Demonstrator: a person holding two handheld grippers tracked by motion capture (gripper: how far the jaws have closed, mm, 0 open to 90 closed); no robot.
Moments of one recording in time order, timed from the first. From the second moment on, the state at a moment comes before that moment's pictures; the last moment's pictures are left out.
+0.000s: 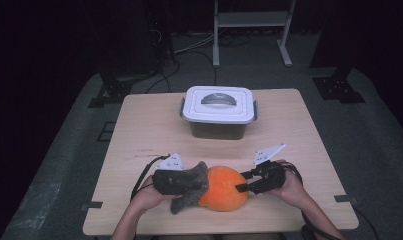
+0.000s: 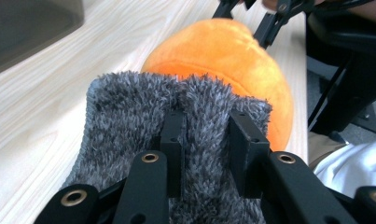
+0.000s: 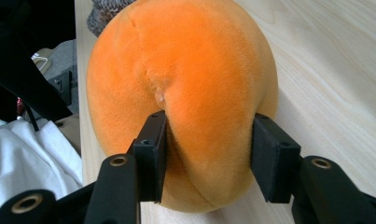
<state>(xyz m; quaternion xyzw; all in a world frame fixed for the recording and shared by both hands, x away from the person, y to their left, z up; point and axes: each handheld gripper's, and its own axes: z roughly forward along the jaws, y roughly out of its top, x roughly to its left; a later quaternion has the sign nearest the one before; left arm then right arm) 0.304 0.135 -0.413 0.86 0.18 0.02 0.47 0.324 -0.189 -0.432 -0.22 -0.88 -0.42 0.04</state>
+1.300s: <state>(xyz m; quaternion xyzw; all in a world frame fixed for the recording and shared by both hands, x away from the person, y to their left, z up) 0.299 0.123 -0.412 0.87 0.16 0.01 0.47 0.321 -0.162 -0.429 -0.21 -0.88 -0.43 0.06</state>
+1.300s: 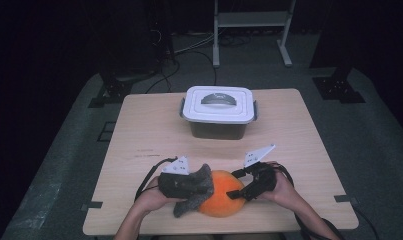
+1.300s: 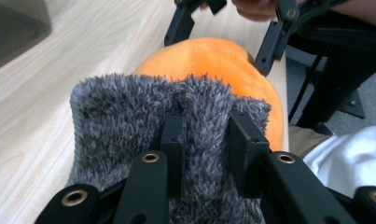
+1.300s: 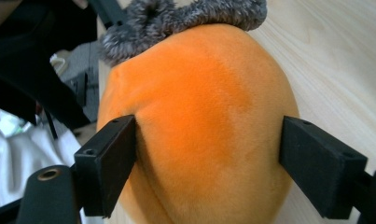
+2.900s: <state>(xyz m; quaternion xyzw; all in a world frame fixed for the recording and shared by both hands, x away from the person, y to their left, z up) 0.308 0.127 -0.409 0.84 0.19 0.01 0.51 0.297 -0.161 -0.413 -0.12 -0.90 -0.42 -0.02</state>
